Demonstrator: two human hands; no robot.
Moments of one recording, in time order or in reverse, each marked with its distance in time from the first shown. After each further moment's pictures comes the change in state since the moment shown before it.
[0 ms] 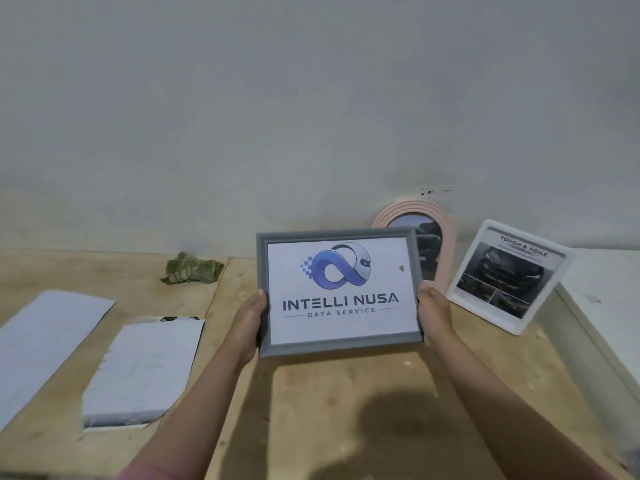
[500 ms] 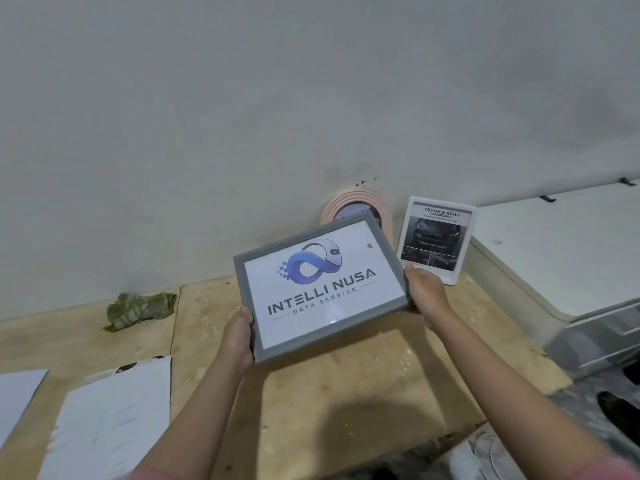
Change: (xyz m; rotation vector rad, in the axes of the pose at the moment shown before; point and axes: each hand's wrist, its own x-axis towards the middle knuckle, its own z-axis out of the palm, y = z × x) left_hand 0.006 -0.005 0.008 -0.053 -0.060 -0.185; right_hand -0.082 -0.026 -0.042 -0.030 0.191 -0.022
